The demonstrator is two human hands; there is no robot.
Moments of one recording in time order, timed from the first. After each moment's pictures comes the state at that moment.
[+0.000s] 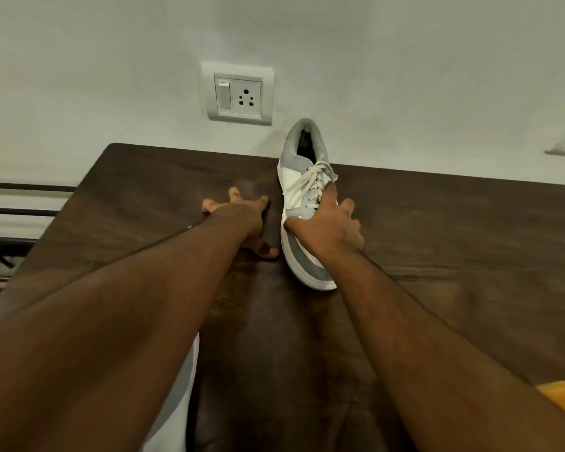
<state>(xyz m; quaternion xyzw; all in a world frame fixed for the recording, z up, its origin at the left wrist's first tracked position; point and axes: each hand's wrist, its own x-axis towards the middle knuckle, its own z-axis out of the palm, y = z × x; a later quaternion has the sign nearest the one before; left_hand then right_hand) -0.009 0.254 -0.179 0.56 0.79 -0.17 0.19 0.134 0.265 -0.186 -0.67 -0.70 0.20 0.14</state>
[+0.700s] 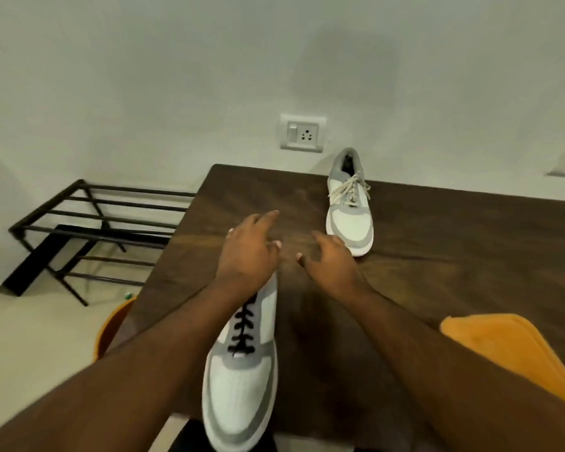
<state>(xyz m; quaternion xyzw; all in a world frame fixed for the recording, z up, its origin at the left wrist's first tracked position) 0.002 0.024 -0.106 0.55 0.77 0.31 0.09 0.146 0.097 -0.125 -0.50 -0.81 0.29 0.13</state>
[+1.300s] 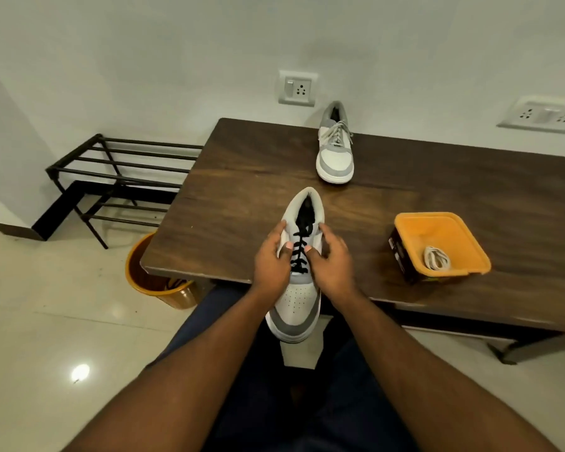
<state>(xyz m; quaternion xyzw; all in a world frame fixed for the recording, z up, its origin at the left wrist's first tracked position) 0.125 -0.142 -0.188 0.36 0.66 0.57 0.33 0.235 -0.093 -0.159 -0.51 -0.67 0.44 0.30</state>
